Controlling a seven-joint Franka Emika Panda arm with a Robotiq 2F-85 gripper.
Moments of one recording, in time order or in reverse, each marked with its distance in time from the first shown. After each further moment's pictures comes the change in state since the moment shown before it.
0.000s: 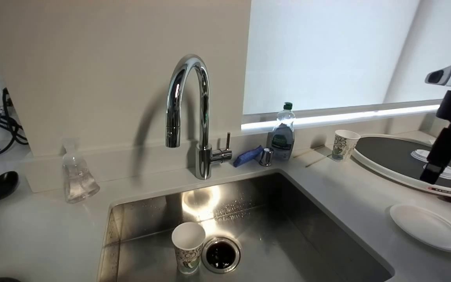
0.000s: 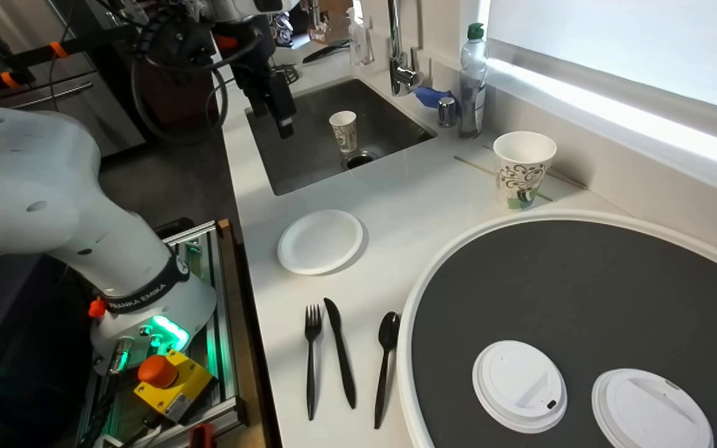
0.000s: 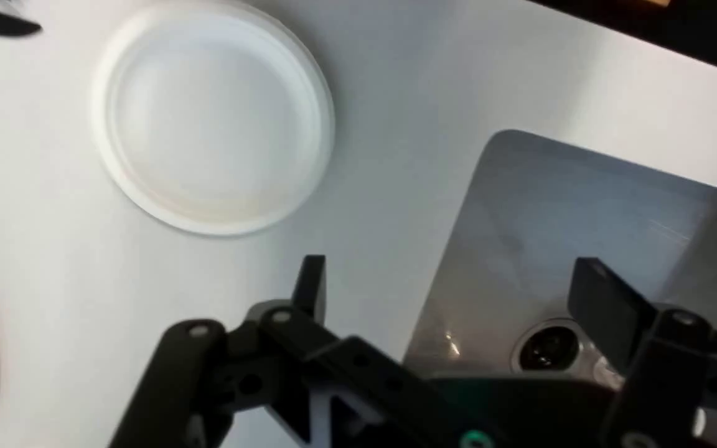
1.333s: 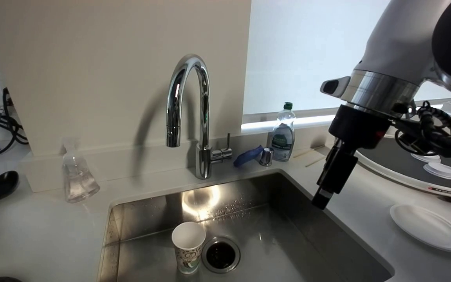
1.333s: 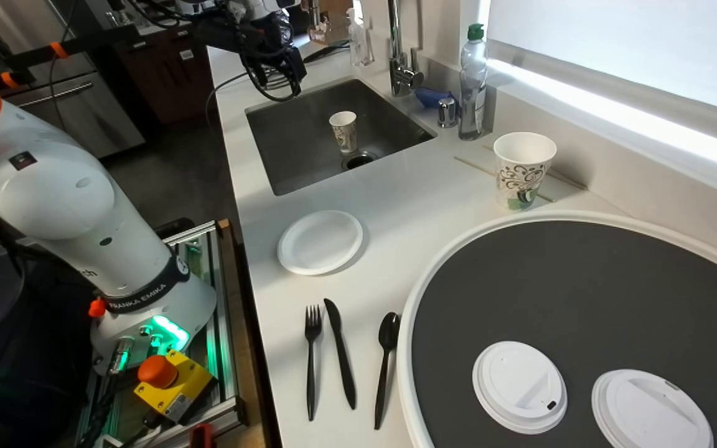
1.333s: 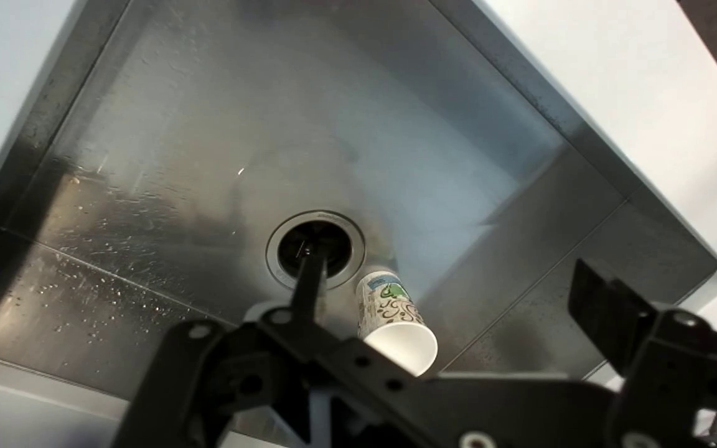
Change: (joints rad) arm 0.353 0.394 0.163 0.158 0.259 0.399 -0.079
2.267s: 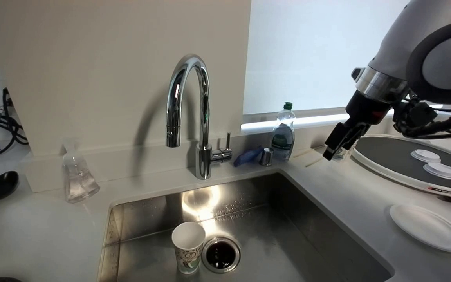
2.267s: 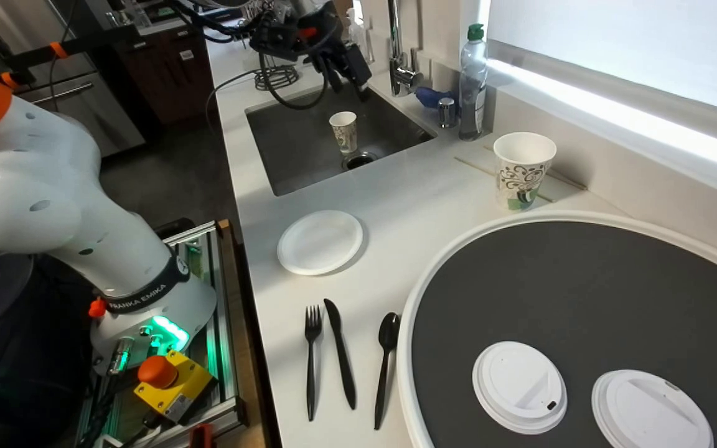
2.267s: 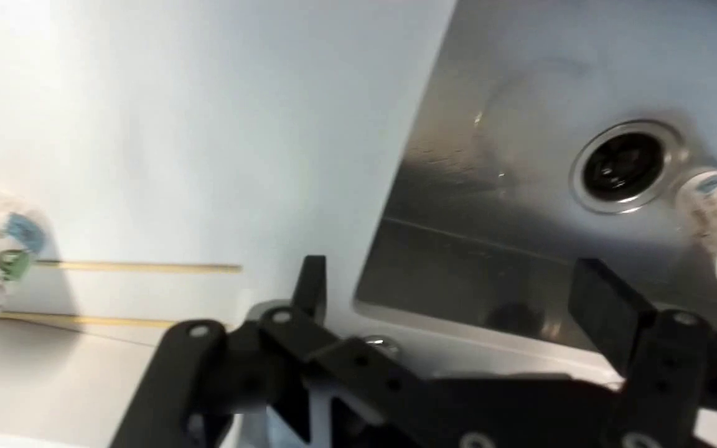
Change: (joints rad) arm -0.354 0.032 0.005 -0.001 -0.323 0.171 0.264
